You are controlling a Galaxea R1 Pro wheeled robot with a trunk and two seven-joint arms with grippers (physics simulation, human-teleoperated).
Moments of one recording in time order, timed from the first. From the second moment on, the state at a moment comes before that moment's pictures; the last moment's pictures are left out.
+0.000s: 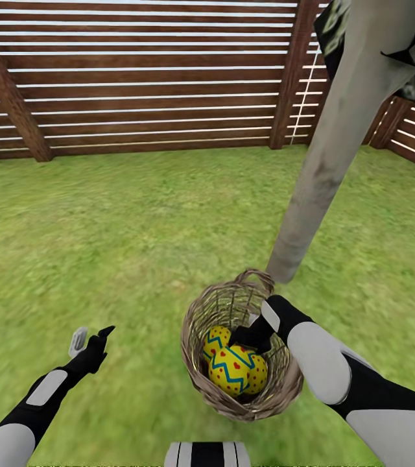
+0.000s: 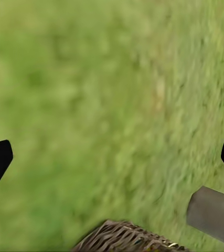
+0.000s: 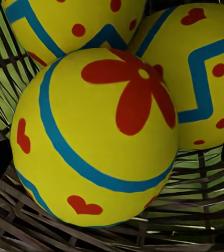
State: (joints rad) left arm -0.59 0.22 0.12 -0.52 1.25 0.32 -0.20; right arm -1.09 0.14 -0.52 -0.19 0.31 1.00 0.11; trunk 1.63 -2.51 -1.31
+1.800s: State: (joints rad) left arm -0.59 0.22 0.12 -0.52 1.25 0.32 -0.20; right arm -1.09 0.14 -0.63 -0.15 0.25 1.00 0.11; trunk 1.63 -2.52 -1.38
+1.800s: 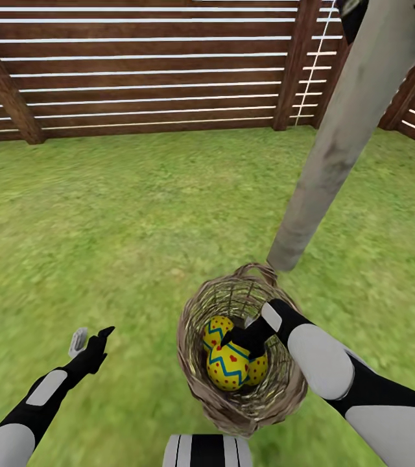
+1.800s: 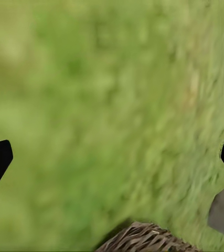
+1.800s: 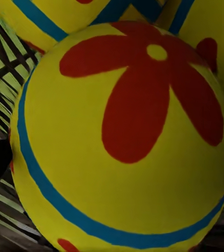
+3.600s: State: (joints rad) left arm -0.59 0.21 0.12 -0.52 1.25 0.32 -0.20; right arm -1.09 -0.02 -0.56 -0.16 0.34 1.01 0.57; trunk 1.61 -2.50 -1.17
